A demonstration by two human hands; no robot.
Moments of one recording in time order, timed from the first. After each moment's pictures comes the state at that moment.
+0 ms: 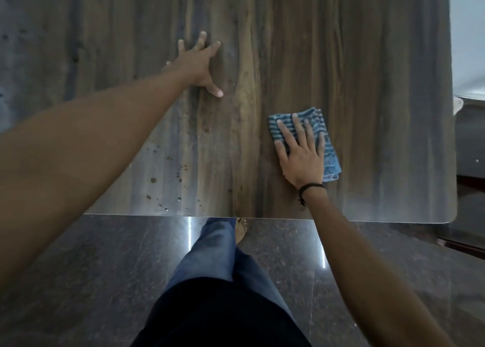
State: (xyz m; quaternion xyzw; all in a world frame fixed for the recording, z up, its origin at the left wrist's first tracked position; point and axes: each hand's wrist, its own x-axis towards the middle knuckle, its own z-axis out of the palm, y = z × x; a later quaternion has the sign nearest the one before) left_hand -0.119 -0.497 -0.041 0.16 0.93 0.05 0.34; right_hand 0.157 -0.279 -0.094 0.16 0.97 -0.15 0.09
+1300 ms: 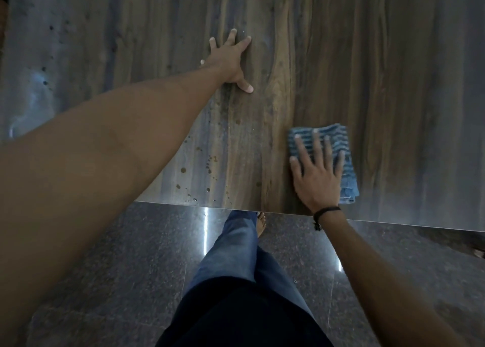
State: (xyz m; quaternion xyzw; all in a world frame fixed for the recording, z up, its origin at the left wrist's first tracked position) left_hand -0.106 -0.498 -0.047 0.13 0.93 0.09 0.34; right_hand 0.202 -0.330 -0.100 0.14 0.98 -0.12 0.07
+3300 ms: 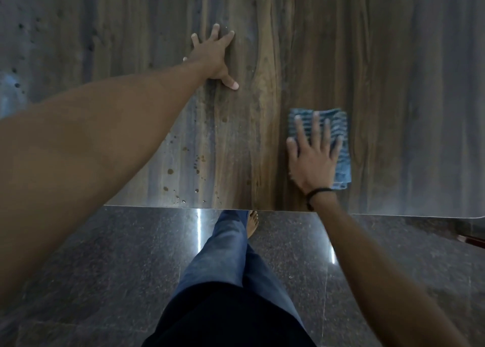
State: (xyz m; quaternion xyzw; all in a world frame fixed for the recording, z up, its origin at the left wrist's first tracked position) left_hand -0.114 -0.499 -0.055 0.14 0.93 0.07 0.33; right_hand 0.174 -0.317 -0.093 0.19 0.97 -0.11 0.10
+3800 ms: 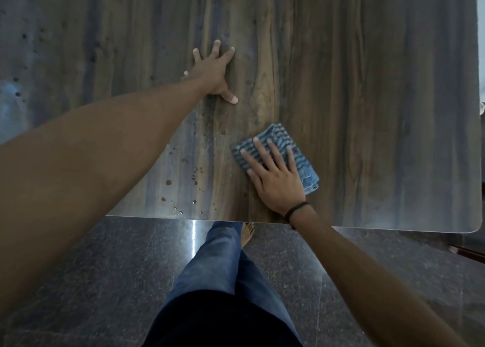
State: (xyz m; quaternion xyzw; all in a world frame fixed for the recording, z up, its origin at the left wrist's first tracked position) left_hand -0.110 -0.498 -0.051 0.15 0.92 0.08 0.35; right_hand 0.173 -0.359 -0.090 -0.04 0.99 -0.09 0.12
